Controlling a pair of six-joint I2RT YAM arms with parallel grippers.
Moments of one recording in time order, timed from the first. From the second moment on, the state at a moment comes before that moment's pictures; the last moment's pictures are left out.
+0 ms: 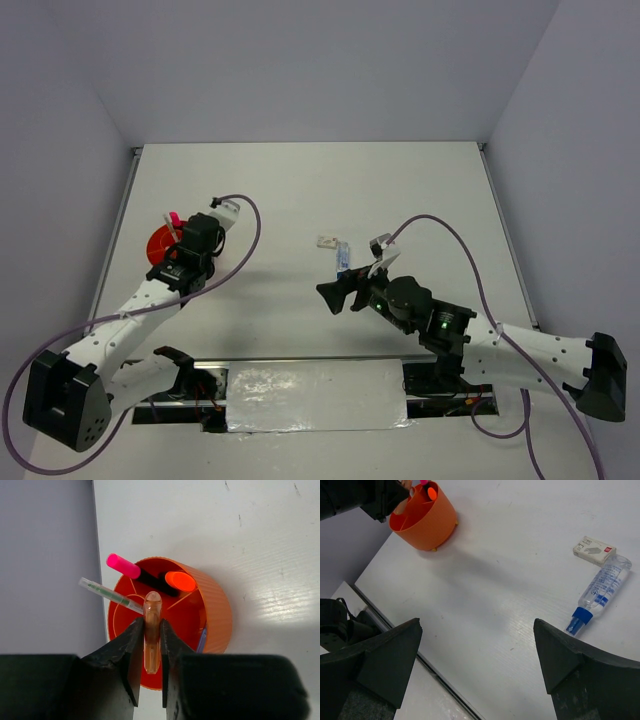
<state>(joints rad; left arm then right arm) -0.37 1.03 0.67 -0.20 -0.59 0.41 1.12 0.77 0.46 0.10 0.38 0.55</state>
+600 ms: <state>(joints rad) -0.37 1.00 0.64 -0.19 -0.56 0.33 1.12 0.77 0.47 0.06 0.39 0.55</state>
